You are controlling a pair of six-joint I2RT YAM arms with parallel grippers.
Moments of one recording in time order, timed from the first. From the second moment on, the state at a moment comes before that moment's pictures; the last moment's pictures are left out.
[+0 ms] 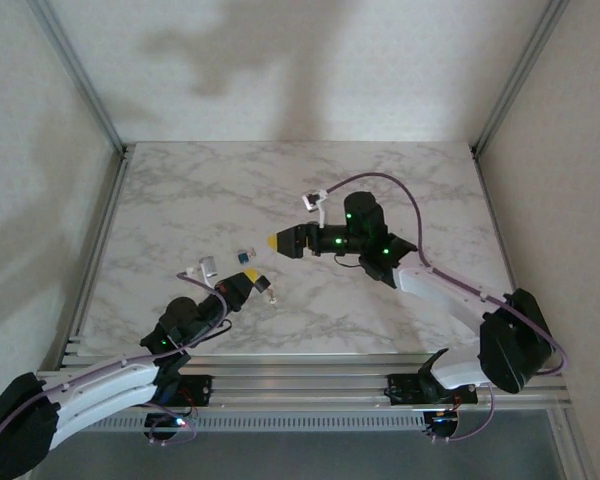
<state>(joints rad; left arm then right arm) -0.74 0.76 0.06 0.67 -0.09 -1.03 0.71 1.36 0.92 0.18 -0.68 0.68</state>
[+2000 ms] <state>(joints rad) -0.49 1.55 0.48 1.21 0.51 -1.22 0.57 1.35 0.50 0.73 -0.59 0.88</state>
